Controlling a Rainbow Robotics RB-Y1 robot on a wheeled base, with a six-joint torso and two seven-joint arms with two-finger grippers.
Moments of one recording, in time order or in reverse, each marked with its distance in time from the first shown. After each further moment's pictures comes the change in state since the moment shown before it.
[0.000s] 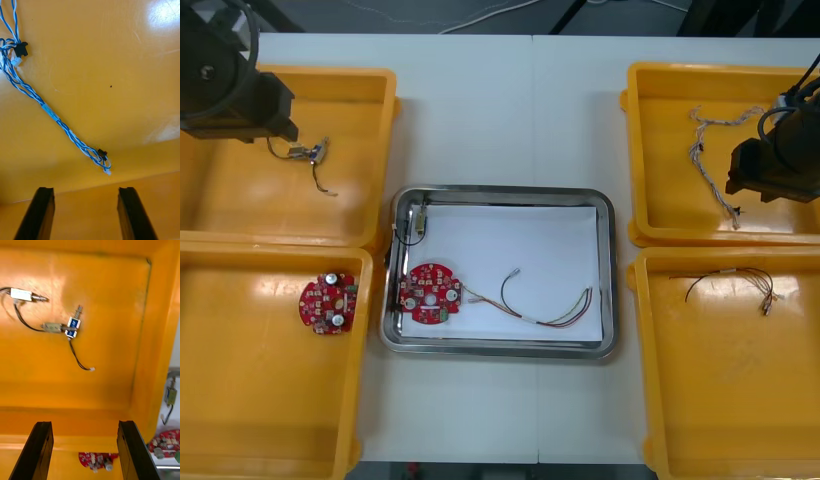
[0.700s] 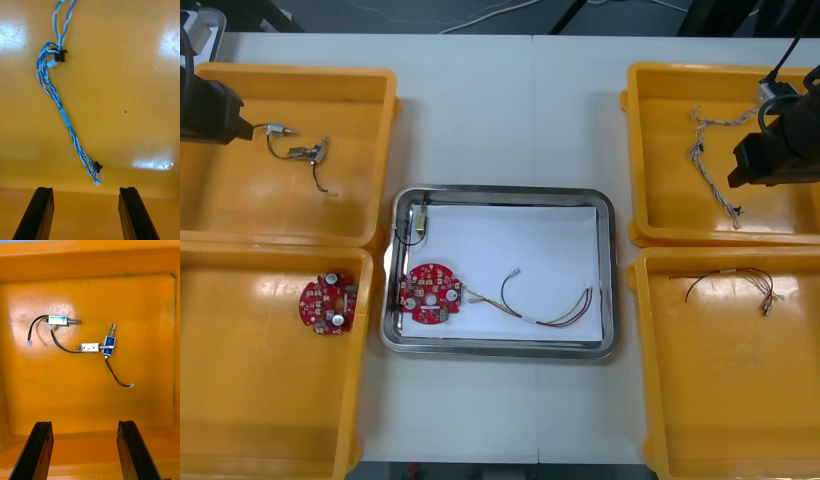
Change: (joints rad) right arm -0.069 0.010 -0.015 0.101 -0.006 -0.003 0.394; left arm 0.150 0.007 0.165 0.004 -0.035 -0.174 -0.312
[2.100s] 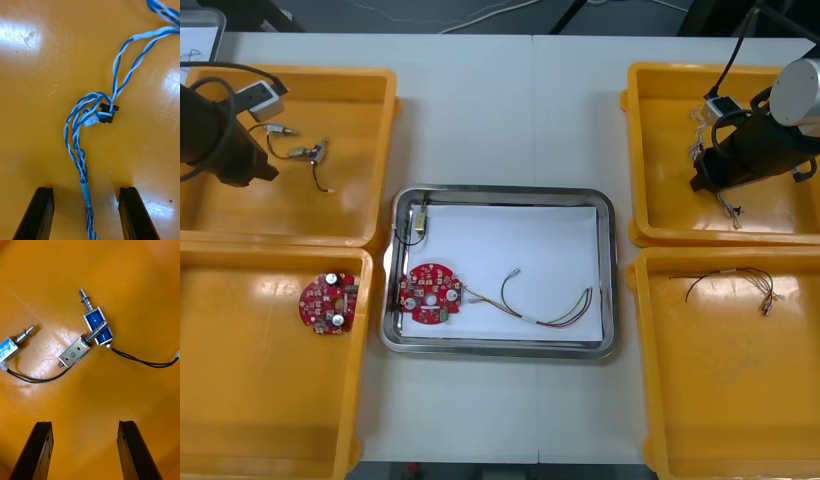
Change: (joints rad) right arm -0.088 0.090 0.129 0.309 -0.017 -0.316 0.287; left arm -0.087 -0.025 -0.098 0.519 0.086 -0.290 -0.969
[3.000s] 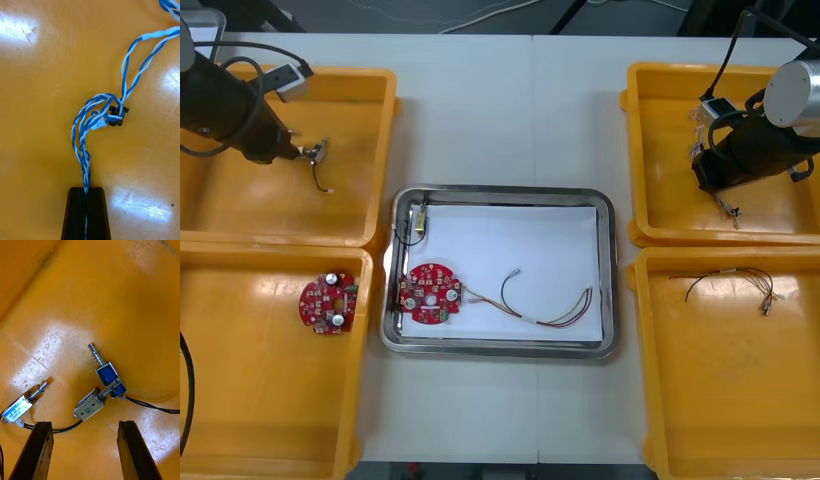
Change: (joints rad) right arm -0.015 0.000 0.029 0.017 0.000 -0.008 0.020; left arm -0.186 -0.081 0.000 0.257 -0.073 -0.067 -0.120
